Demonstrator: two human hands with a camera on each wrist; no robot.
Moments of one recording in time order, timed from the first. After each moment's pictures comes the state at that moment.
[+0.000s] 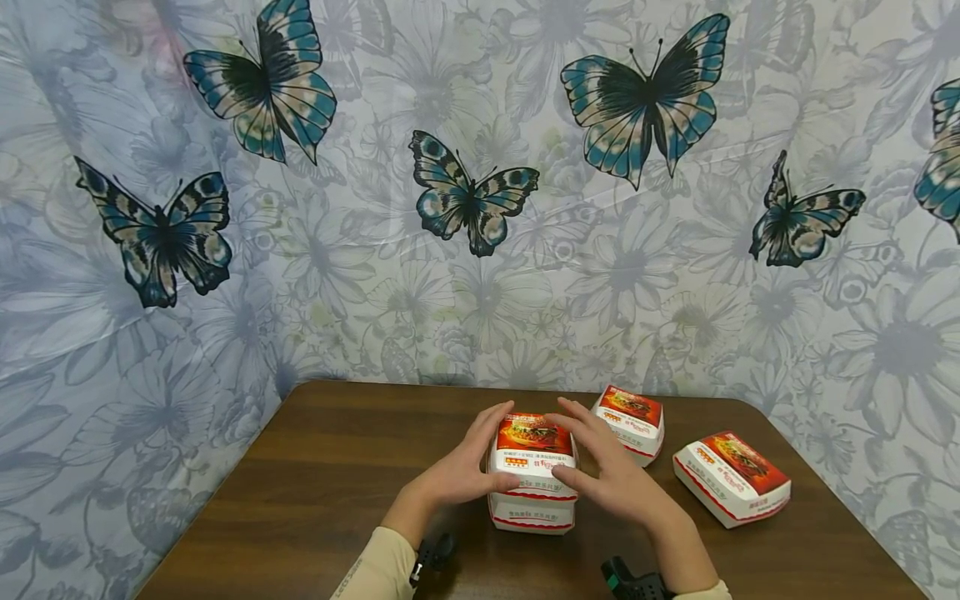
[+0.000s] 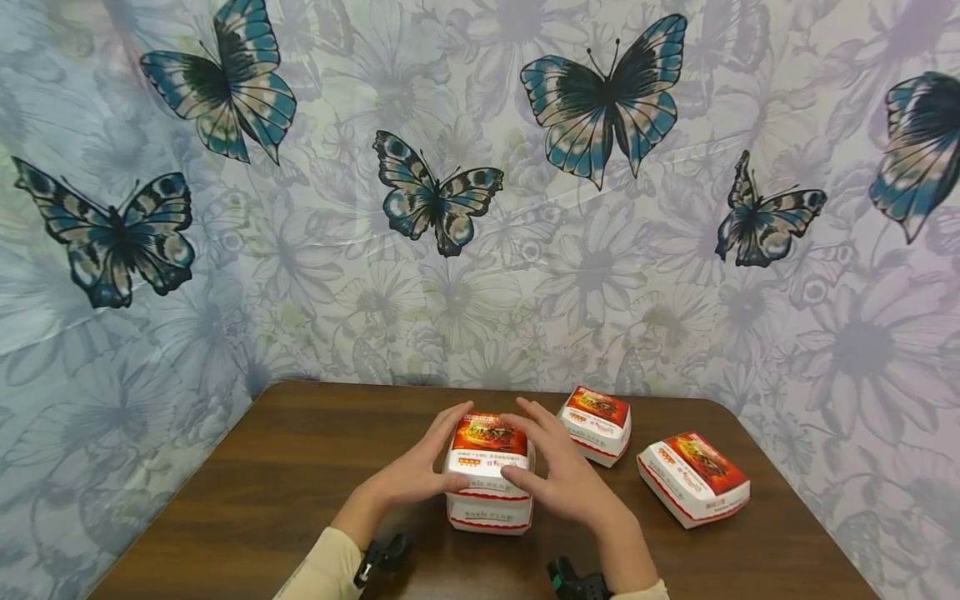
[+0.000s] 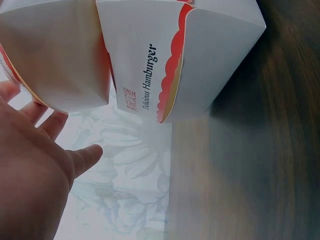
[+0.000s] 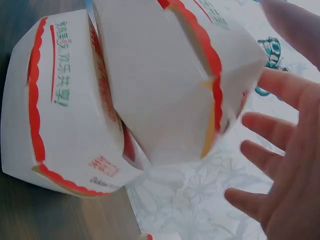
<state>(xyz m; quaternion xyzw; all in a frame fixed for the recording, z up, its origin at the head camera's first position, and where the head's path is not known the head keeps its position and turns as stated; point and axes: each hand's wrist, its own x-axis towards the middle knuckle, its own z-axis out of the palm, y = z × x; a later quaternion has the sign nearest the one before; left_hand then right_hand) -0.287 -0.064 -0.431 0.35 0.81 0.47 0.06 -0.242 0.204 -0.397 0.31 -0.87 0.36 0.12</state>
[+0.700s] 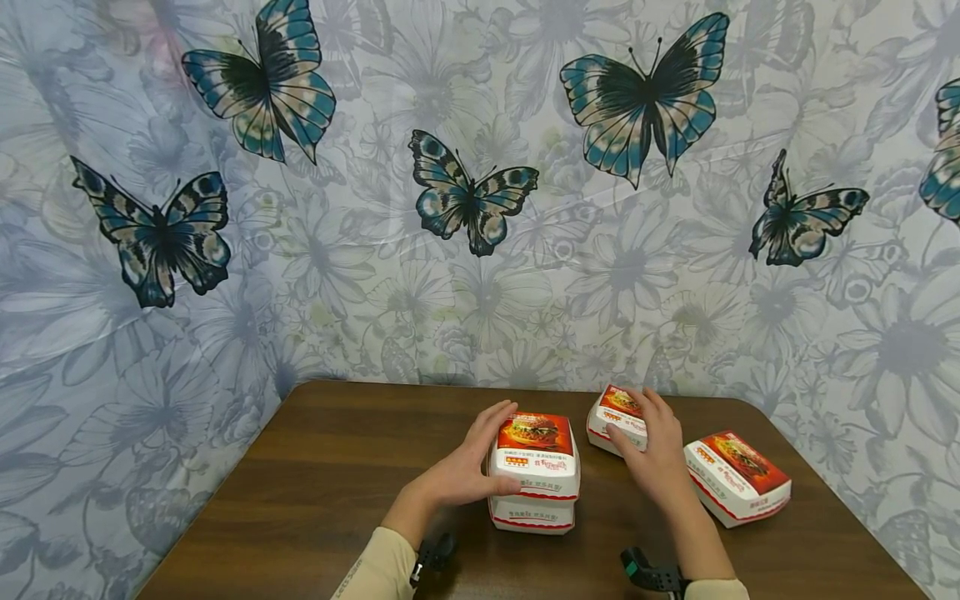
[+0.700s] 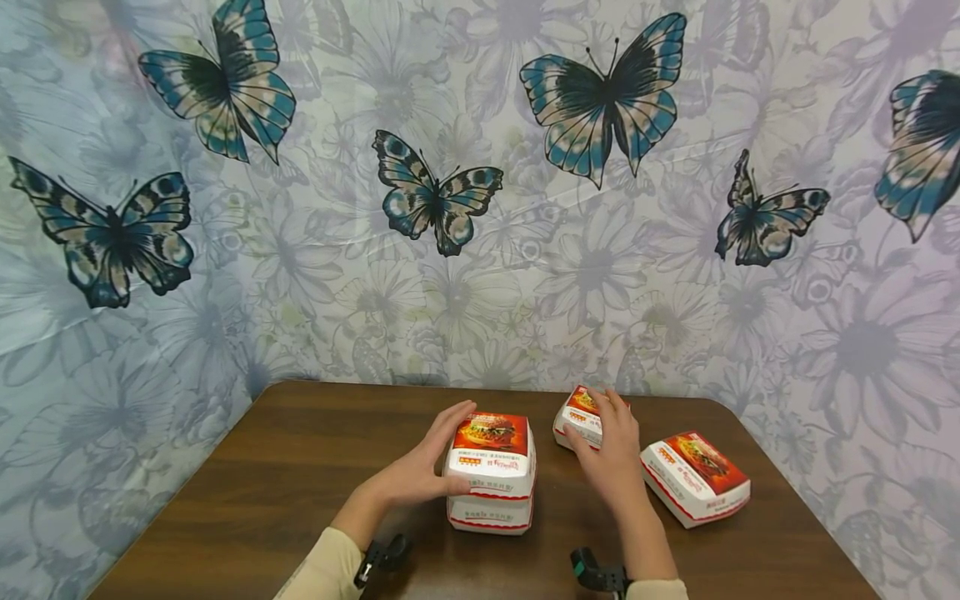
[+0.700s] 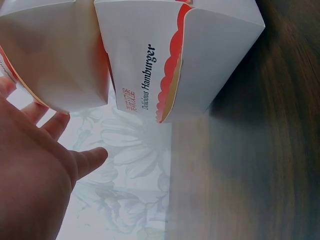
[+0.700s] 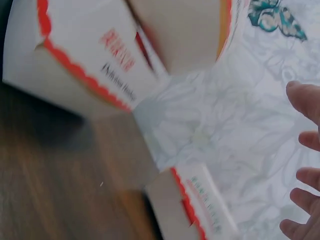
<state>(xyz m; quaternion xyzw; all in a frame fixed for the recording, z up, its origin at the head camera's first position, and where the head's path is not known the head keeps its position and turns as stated) -0.288 -0.064 -0.432 0.37 0.81 0.46 0.06 -0.267 0.250 -0.417 0.09 -0.89 0.37 0.26</state>
